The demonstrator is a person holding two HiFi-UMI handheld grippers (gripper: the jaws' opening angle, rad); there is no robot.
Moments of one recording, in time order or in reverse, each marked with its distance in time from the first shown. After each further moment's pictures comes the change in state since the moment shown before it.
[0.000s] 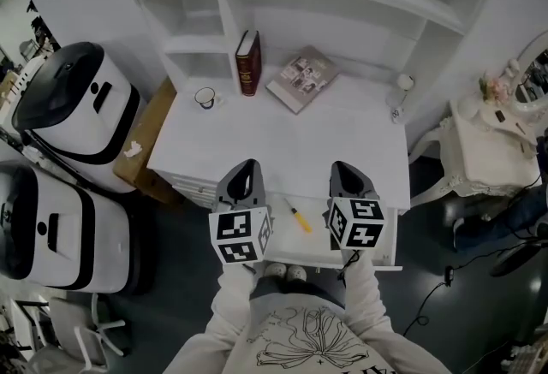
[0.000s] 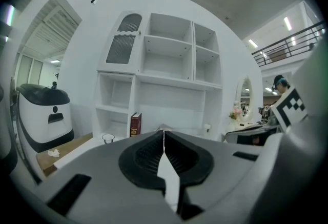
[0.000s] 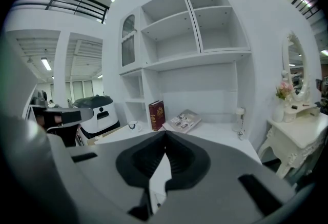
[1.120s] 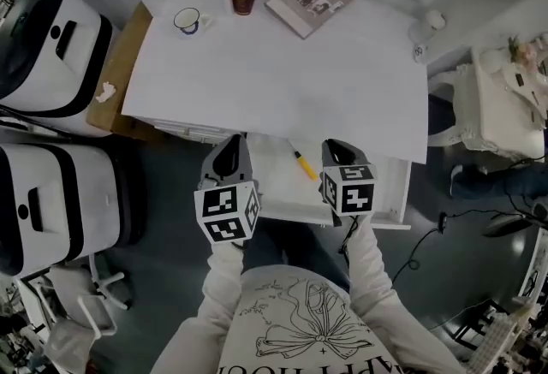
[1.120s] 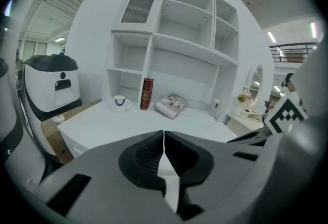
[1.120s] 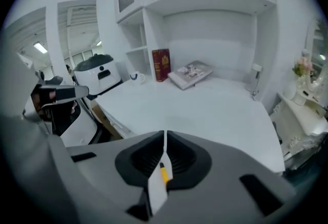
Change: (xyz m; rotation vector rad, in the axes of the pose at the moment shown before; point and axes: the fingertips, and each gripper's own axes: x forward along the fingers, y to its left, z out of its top) left arm 0.026 0.064 -0.140 -0.108 0.279 0.044; right arm 0.071 0.020 -0.168 -0.042 0.466 0.059
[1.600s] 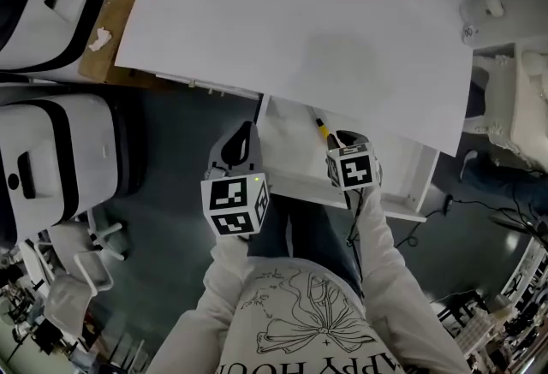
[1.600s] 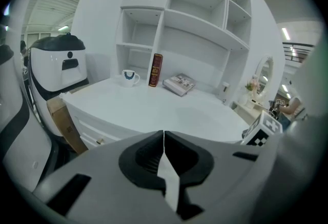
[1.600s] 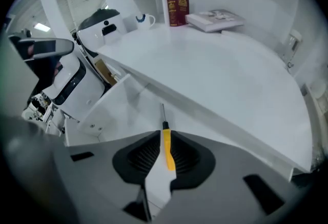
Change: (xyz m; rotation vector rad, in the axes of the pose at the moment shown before) left arm 0.024 0.034 -0.087 -0.057 0.166 0.048; right arm 0.108 0.014 -0.130 -0.139 0.384 0.112
